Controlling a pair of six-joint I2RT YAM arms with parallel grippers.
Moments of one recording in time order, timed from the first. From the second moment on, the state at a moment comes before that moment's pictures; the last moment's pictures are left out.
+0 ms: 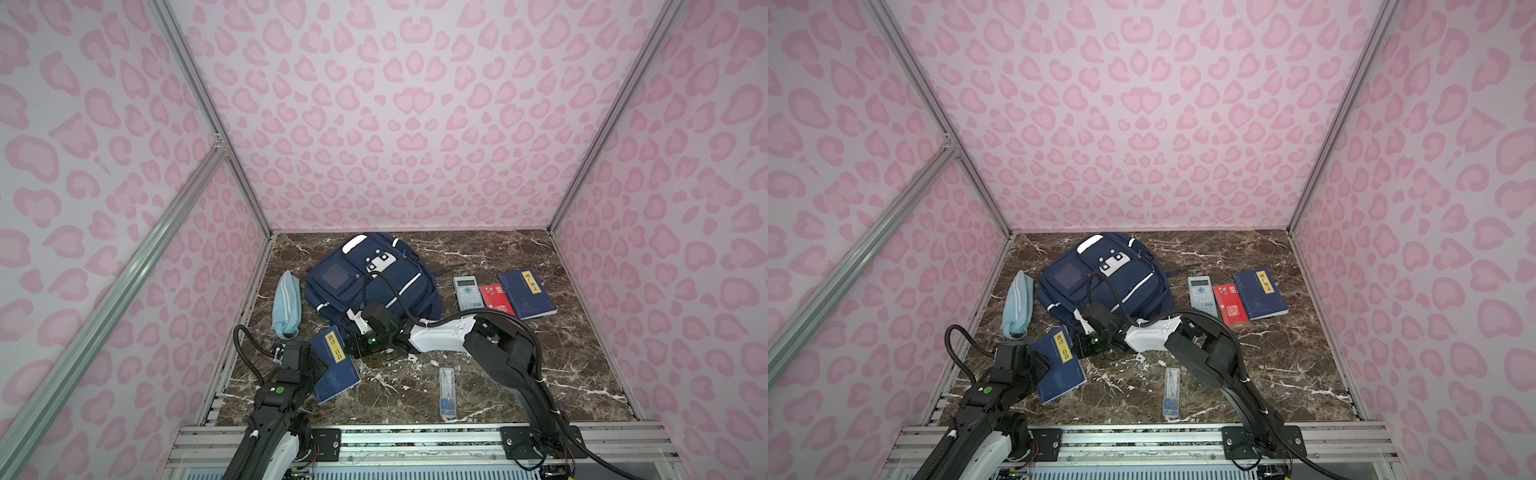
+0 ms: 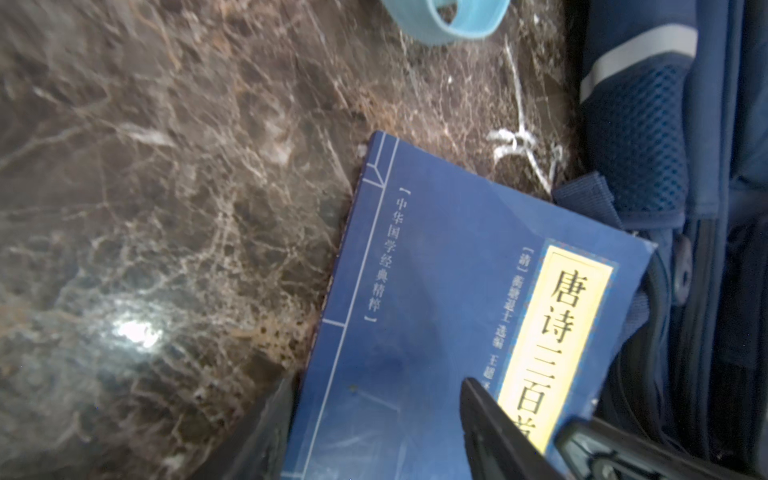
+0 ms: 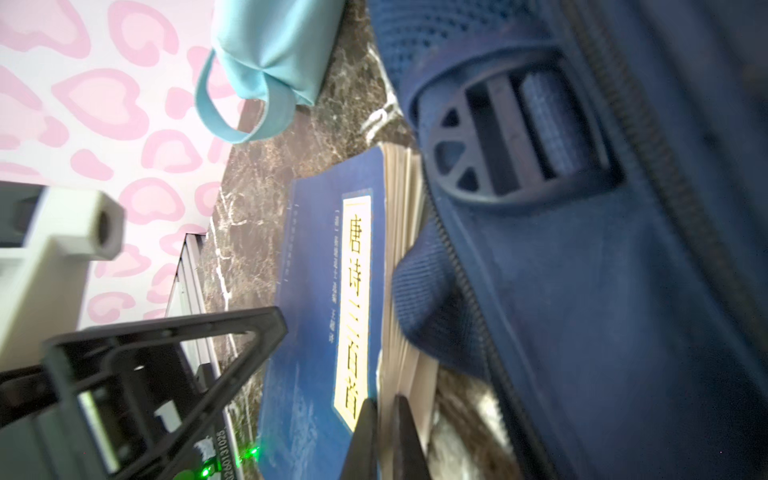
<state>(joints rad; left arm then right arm) -0.12 0.59 0.24 -0.62 -0.07 -0.98 1.04 2.16 1.38 0.06 -0.39 0.73</state>
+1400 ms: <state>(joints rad) -0.13 0.59 0.11 -0.22 0.30 -0.91 0.95 1.96 1.17 -0.20 -0.37 0.49</state>
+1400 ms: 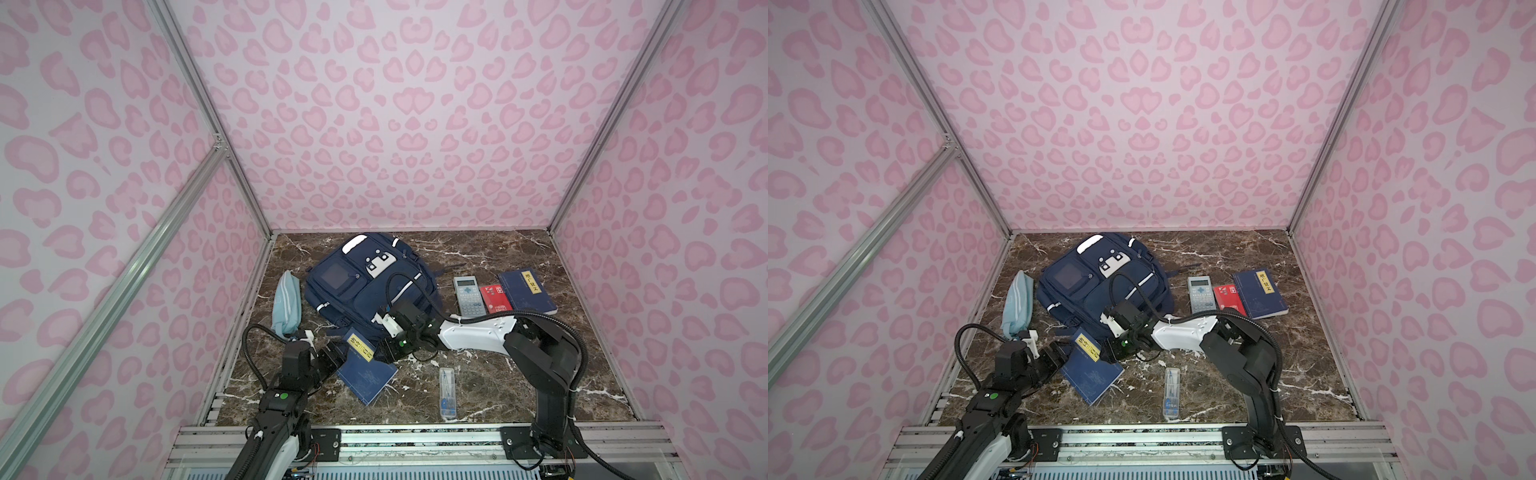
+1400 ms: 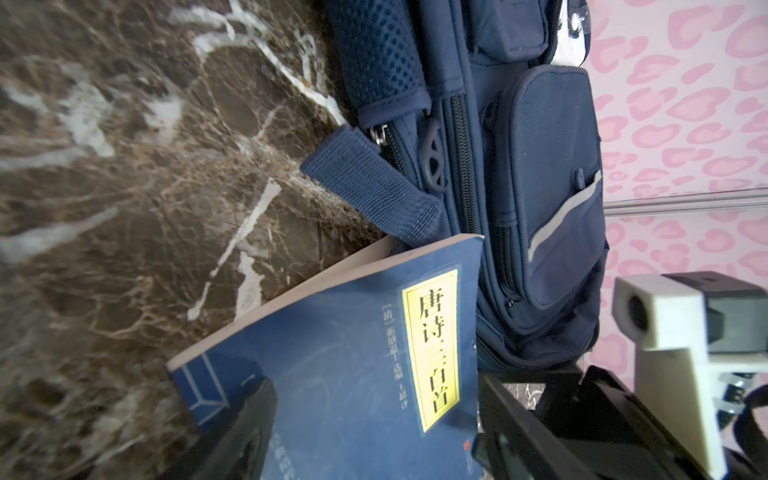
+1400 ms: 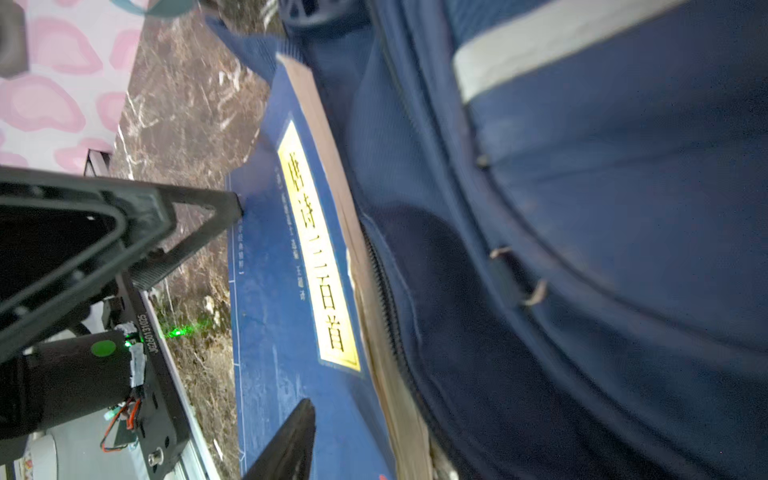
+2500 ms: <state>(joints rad) -0.20 0.58 0.45 -0.20 0.46 -0.80 0.76 1.44 1.00 -0.18 -0.48 0.56</state>
